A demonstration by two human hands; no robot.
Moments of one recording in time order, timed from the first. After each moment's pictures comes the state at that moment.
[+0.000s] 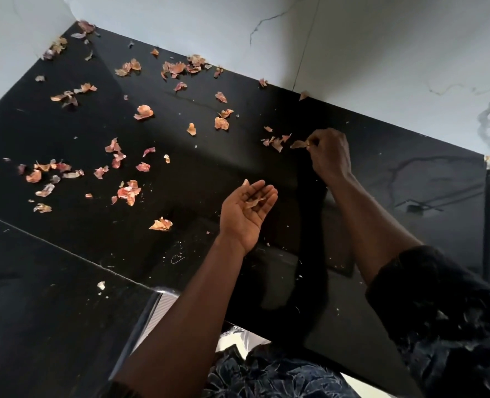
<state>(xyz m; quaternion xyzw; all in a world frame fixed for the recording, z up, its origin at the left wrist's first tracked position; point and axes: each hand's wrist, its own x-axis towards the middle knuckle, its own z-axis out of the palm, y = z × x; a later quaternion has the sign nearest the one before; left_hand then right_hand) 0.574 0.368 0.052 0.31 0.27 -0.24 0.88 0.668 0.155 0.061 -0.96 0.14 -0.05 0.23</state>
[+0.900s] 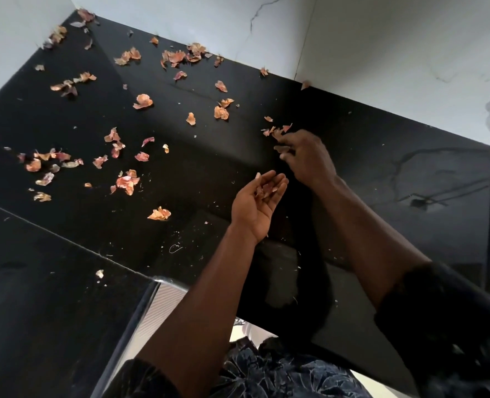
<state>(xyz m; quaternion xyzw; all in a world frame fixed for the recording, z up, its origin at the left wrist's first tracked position) 0.572 0.342 0.045 0.28 0.28 -0.24 0.88 0.637 0.195 0.071 -0.97 0.01 0.01 0.25</state>
